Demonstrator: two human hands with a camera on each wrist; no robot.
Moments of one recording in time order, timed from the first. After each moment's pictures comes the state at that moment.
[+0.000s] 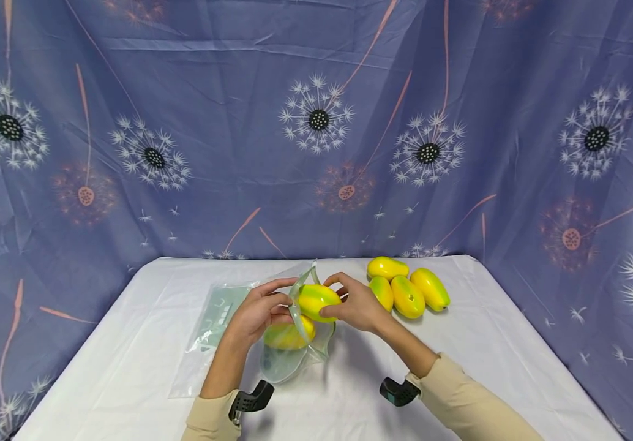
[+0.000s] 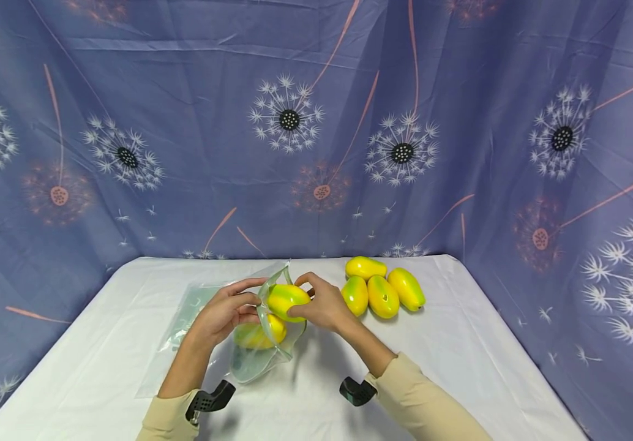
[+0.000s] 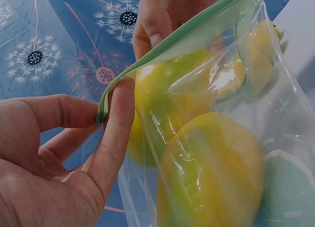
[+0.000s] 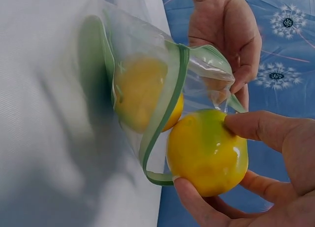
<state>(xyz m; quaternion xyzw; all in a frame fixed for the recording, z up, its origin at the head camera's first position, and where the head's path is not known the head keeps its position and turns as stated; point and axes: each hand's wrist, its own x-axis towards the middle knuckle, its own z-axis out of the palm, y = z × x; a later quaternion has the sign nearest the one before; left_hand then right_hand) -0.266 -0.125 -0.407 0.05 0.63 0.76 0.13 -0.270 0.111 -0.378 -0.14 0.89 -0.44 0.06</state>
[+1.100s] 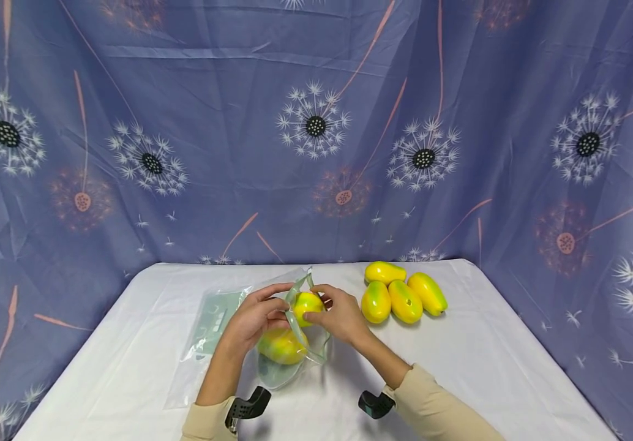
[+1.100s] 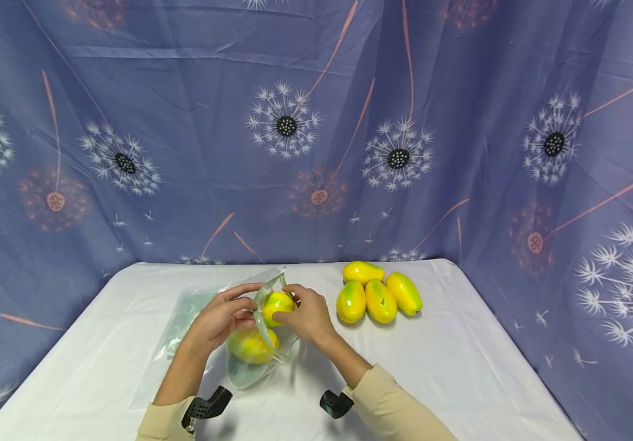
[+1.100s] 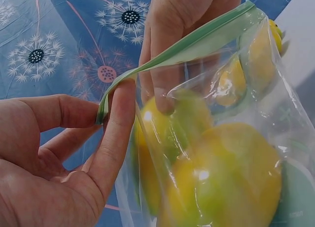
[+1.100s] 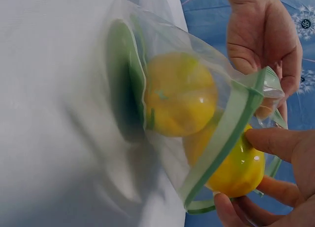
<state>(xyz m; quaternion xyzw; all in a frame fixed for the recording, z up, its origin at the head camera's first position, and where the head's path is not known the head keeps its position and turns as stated) -0.266 -0.127 -0.407 0.04 0.64 0.75 0.13 -0.274 0.084 -0.410 -0.15 0.89 -0.42 -0.05</state>
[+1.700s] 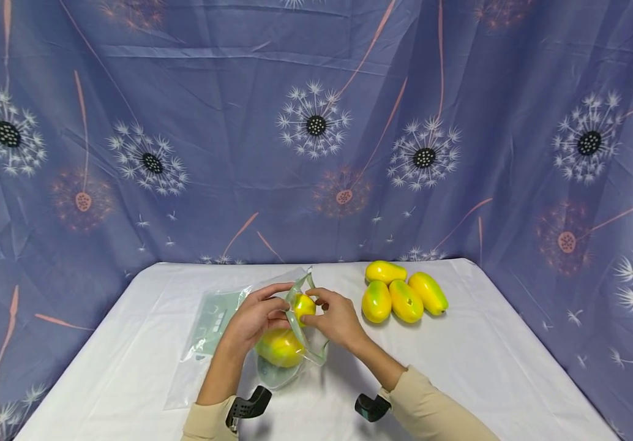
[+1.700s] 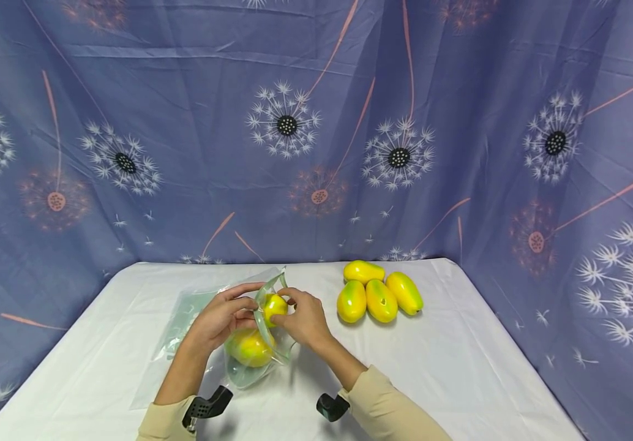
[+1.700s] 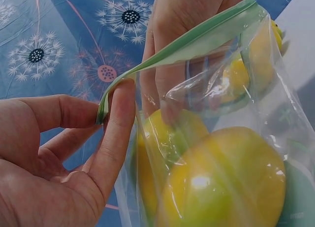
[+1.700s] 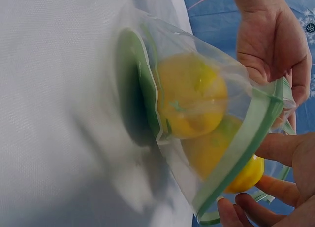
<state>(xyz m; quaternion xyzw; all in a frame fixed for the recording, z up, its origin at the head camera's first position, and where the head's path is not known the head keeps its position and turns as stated) -0.267 -0.127 -0.410 0.06 0.63 0.76 0.13 -0.272 0.075 -0.418 -0.17 0.89 -0.42 -0.06</state>
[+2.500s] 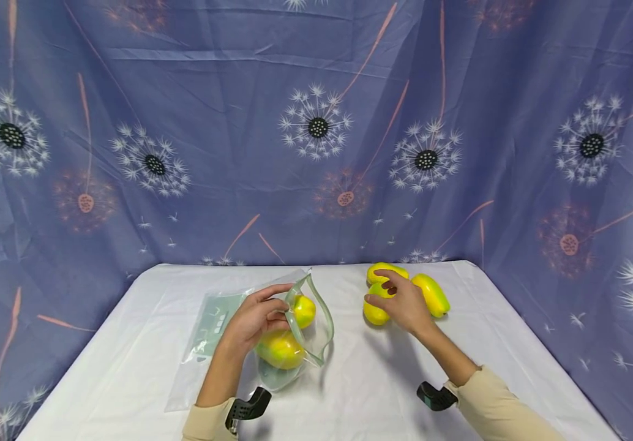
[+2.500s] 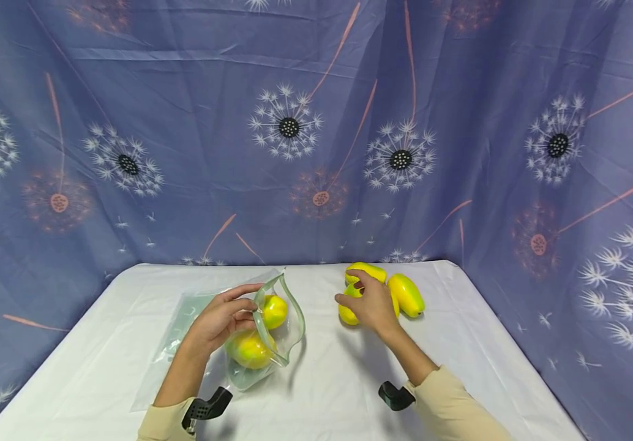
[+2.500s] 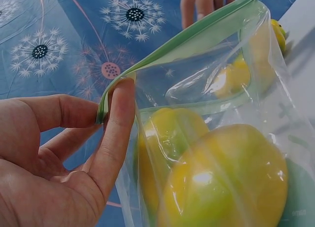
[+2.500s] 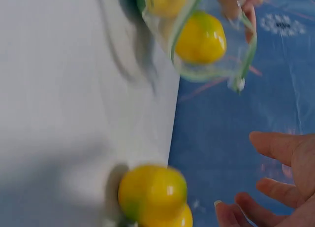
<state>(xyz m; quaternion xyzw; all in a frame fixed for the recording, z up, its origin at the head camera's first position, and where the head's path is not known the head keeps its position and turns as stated) -0.268 -0.130 -0.411 0.04 0.62 0.77 0.13 -0.282 0.185 -0.386 -0.07 0.92 -0.38 -0.09</state>
